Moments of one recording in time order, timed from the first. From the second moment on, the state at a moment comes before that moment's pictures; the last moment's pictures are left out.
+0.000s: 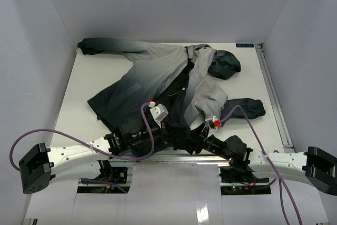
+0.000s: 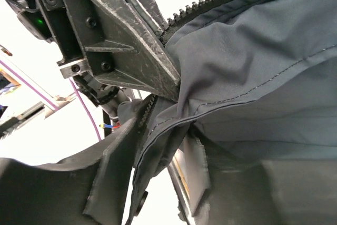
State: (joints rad) left arm -1.11 0.97 0.46 0.52 0.12 -0.32; right arm 1.22 0.81 0.04 0.95 0.02 0.48
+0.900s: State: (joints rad) left arm -1.11 0.95 0.44 0.58 0.13 -0.32; right arm 1.23 0.85 0.04 1.00 -0.06 0.49
